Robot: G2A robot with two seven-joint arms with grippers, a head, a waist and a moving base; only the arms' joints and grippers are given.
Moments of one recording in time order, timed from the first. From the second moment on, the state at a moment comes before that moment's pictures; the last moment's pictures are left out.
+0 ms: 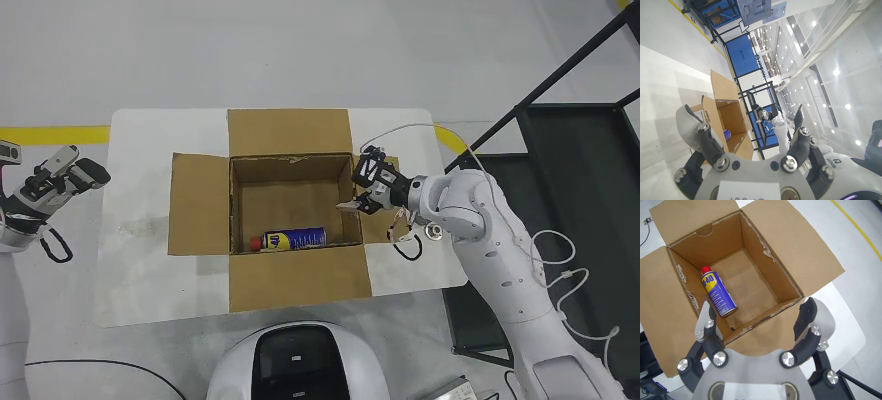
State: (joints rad) left arm 1.17 -1.04 -1.86 -1.35 -0.40 -0.35 -1.16; right arm -1.13 -1.09 1.30 -1.70 -0.97 -0.72 0.73
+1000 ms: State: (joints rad) left arm 1.17 -1.04 -1.86 -1.35 -0.40 -0.35 -1.16; right arm -0.57 -1.26 0.66 -1.23 -0.82 -0.83 0.91
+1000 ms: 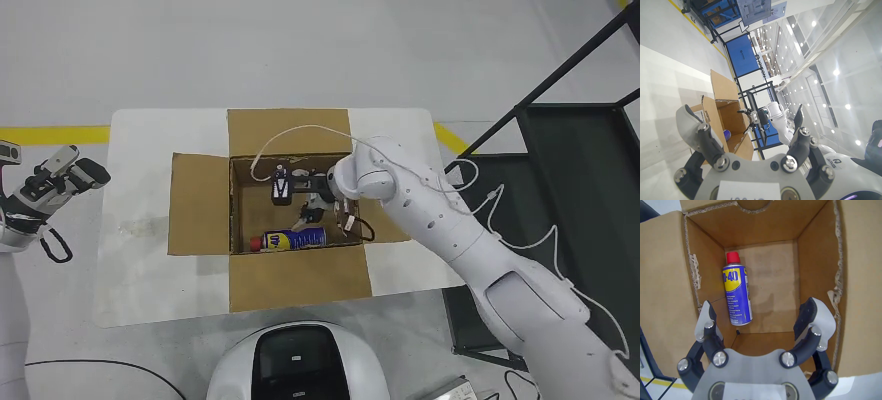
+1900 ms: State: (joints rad) left arm 1.17 -1.04 -1.86 -1.35 -0.40 -0.35 -1.16; right arm -0.39 -1.58 0.30 -0.69 -0.89 -0.86 0.76
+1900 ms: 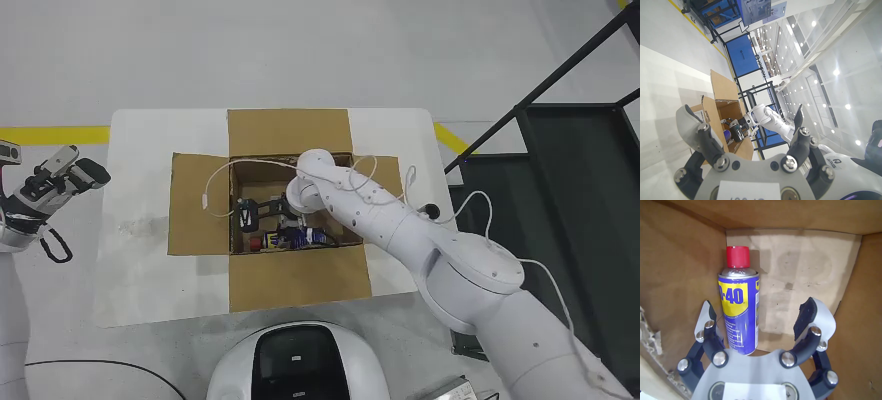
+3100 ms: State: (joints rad) left arm 1.17 -1.04 -1.86 -1.35 -0.40 -0.35 -1.16; right arm -0.36 -1.72 0.26 -0.33 -1.03 -0.82 0.57
